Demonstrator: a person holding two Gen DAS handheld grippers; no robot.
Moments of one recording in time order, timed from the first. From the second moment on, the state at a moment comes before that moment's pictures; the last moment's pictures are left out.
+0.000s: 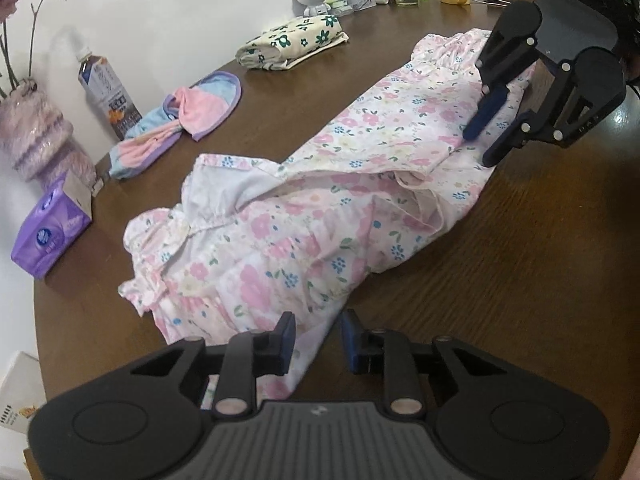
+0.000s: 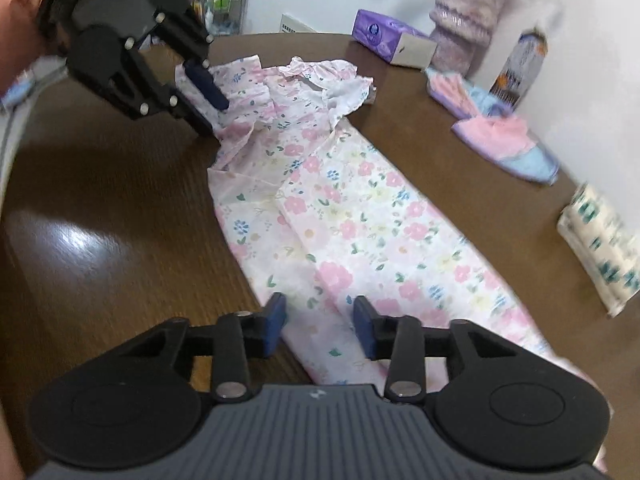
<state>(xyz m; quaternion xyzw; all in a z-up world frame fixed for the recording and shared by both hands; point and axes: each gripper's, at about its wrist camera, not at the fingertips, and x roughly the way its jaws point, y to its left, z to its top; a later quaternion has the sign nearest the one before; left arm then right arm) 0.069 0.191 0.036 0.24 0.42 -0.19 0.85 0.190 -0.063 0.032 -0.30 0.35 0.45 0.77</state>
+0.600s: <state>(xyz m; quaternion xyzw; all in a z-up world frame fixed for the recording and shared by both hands) 0.072 0.199 0.044 0.27 0.40 -0.09 0.87 0.179 -0.114 0.050 -0.42 0.27 0.30 0.81</state>
